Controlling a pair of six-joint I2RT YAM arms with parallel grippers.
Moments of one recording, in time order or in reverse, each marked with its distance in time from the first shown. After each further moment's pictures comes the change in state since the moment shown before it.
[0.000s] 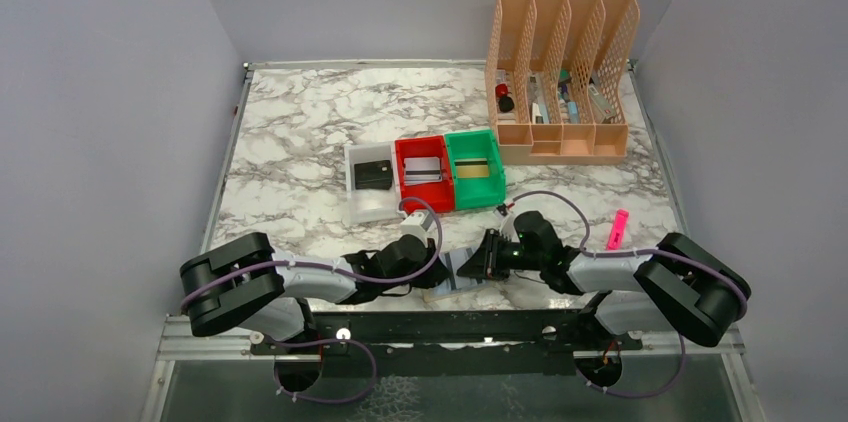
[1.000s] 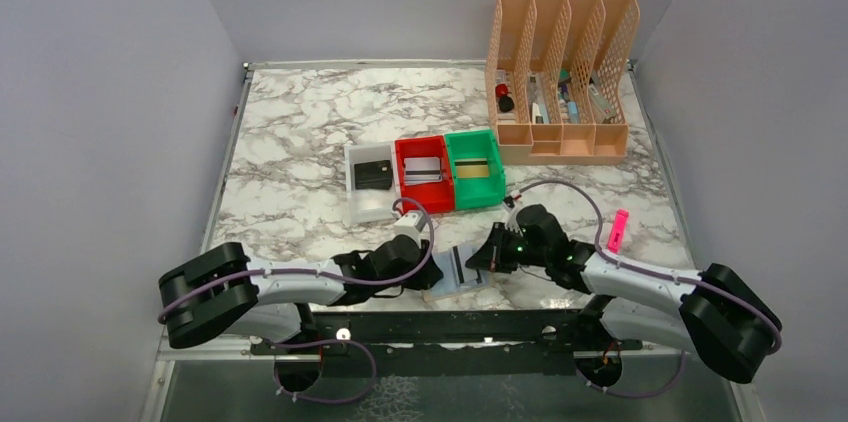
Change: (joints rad) left arm 0.003 -0.105 -0.014 -0.120 -0.030 0.026; right arm 0.005 -0.200 0.077 -0.326 0.127 -0.103
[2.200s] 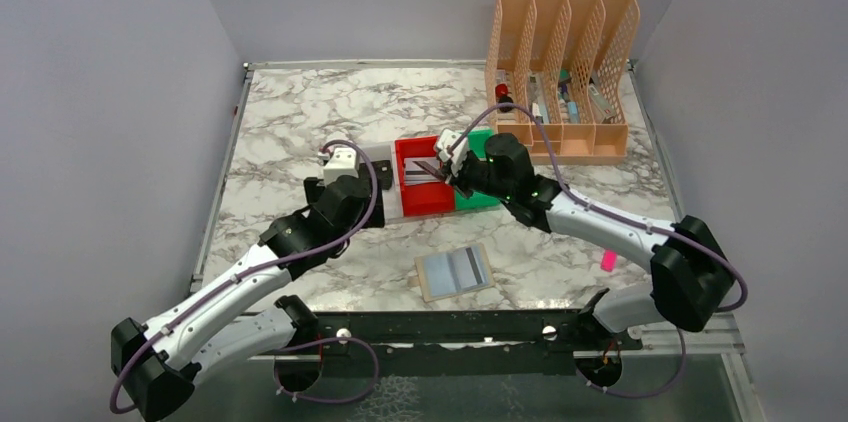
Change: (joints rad) left arm 0.356 -0.415 0.417 -0.867 -0.389 0.383; right arm 0.005 0.252 0.581 -0.034 0.100 -1.246
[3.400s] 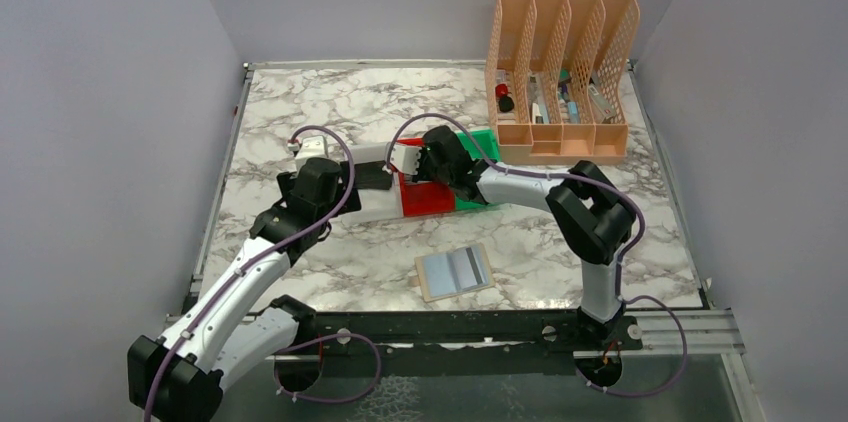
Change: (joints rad) left arm 0.330 0.020 -0.043 0.051 0.105 0.071; right arm 0.035 0.580 0.379 -0.056 0.333 -0.531
